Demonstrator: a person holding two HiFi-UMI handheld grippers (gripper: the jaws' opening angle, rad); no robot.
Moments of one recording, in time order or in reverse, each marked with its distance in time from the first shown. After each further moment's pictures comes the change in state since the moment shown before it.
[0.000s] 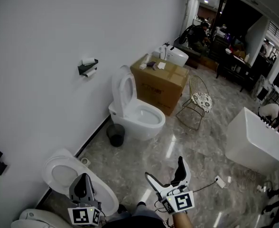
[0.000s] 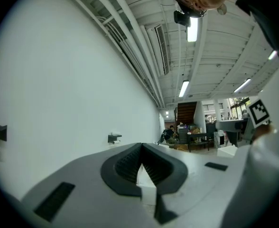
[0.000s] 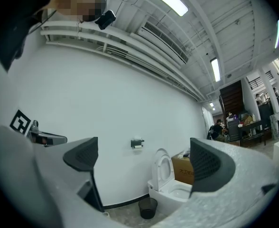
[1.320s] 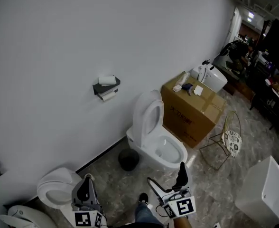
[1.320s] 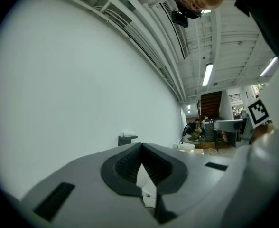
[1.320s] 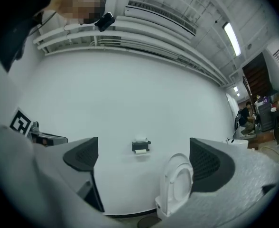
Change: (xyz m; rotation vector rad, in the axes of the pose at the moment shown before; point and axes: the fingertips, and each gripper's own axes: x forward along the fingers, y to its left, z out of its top) left arm 0.299 0.040 -0.029 -0.006 0.063 0.239; right arm 0.354 -0.130 -0.050 0.064 0.013 0.267
